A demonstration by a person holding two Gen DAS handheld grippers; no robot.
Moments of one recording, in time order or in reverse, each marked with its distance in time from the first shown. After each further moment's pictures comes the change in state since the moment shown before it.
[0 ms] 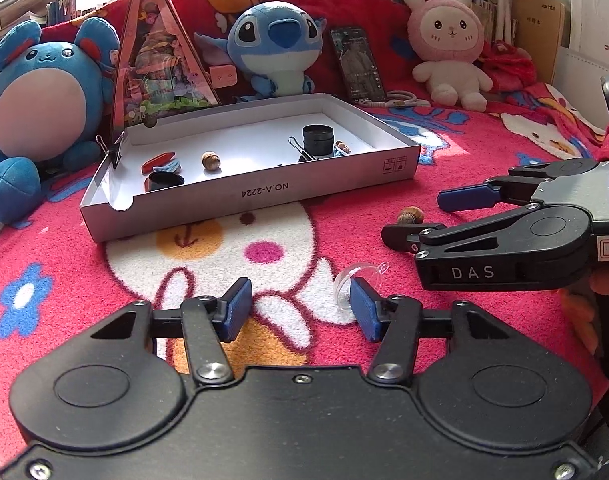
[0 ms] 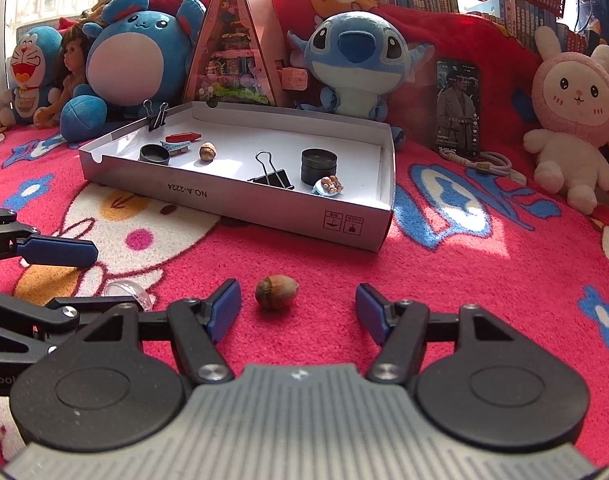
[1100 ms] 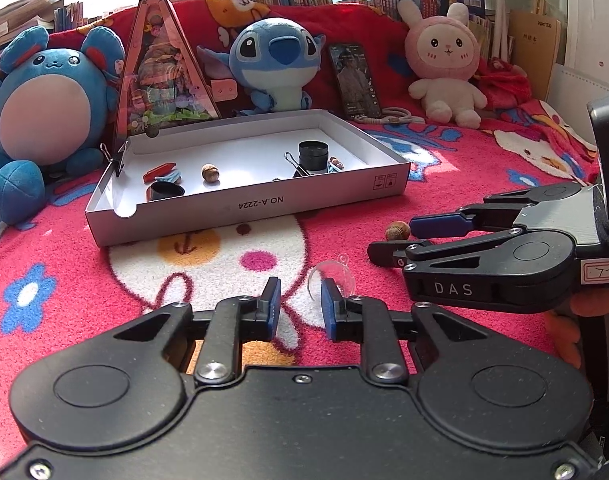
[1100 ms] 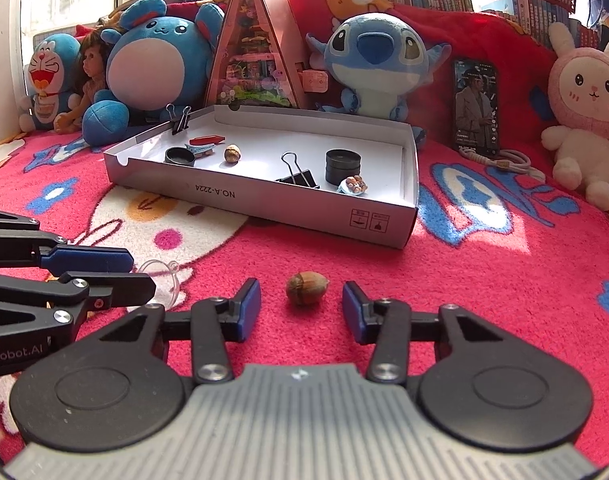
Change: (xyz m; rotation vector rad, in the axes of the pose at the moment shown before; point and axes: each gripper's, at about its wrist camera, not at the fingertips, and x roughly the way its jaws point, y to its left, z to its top) left arm -0.016 -0.001 -0.001 -0.022 -0.043 -0.014; right arm -0.004 0.003 -0.002 0.014 -0.008 0.071
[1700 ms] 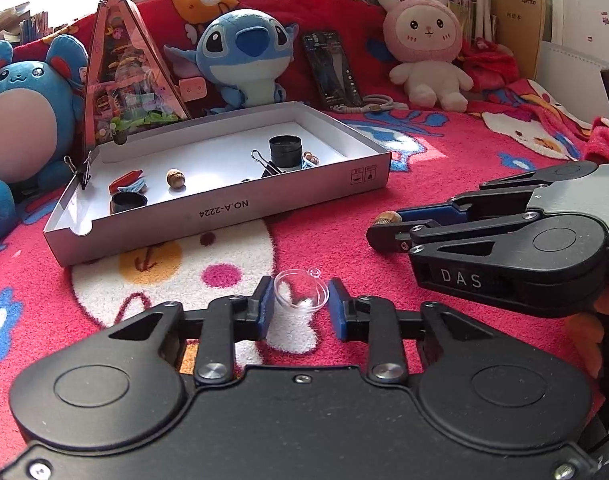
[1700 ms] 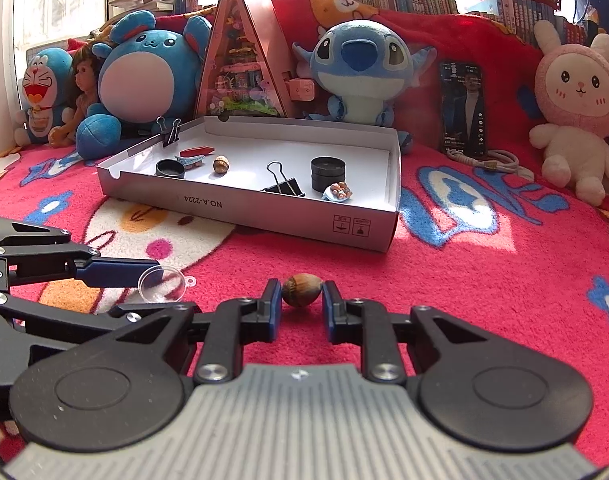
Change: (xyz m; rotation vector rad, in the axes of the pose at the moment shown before) left arm 0.030 -0.020 0.007 0.058 0.023 -0.018; right arm -0.007 -0.008 0.000 0.025 -0.023 -0.016
